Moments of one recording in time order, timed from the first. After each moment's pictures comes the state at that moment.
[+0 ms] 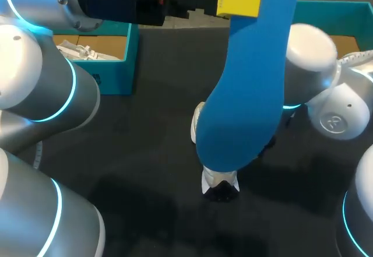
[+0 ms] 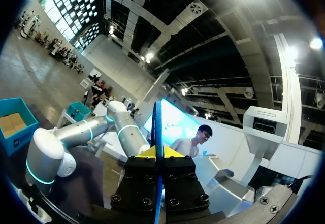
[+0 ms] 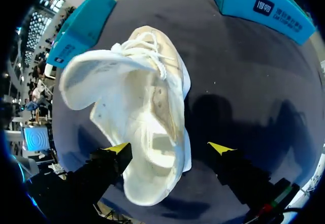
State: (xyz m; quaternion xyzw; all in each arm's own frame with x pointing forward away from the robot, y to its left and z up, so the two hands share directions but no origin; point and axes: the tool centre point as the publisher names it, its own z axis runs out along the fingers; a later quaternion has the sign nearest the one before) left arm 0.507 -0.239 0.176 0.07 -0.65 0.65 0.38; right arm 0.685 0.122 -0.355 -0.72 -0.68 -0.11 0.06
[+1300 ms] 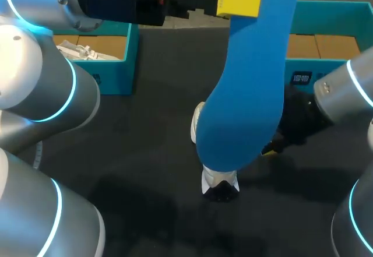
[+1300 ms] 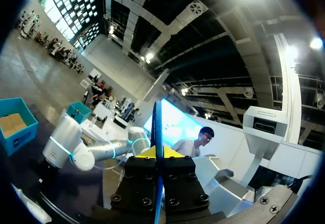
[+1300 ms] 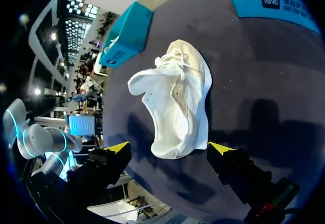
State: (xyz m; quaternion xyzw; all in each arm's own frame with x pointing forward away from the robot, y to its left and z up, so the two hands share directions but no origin) left arm 0.507 -0.239 0.176 0.07 -0.65 0.65 0.38; right arm 0.663 0.089 -0.287 -0.65 -0.67 -0.27 0.22
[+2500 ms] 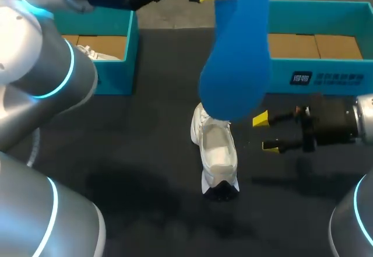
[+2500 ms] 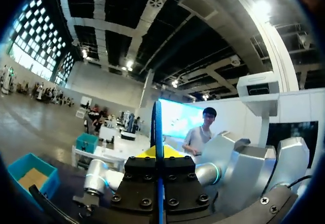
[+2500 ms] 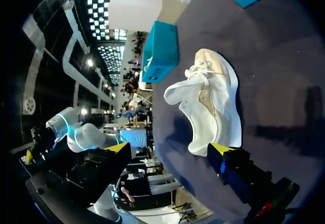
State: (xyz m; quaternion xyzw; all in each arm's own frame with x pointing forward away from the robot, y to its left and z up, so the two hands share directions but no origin) left arm 0.560 -0.225 0.166 -0.07 -0.65 0.72 0.25; right arm 0.665 0.075 -0.242 -0.62 -0.54 -0.43 0.37
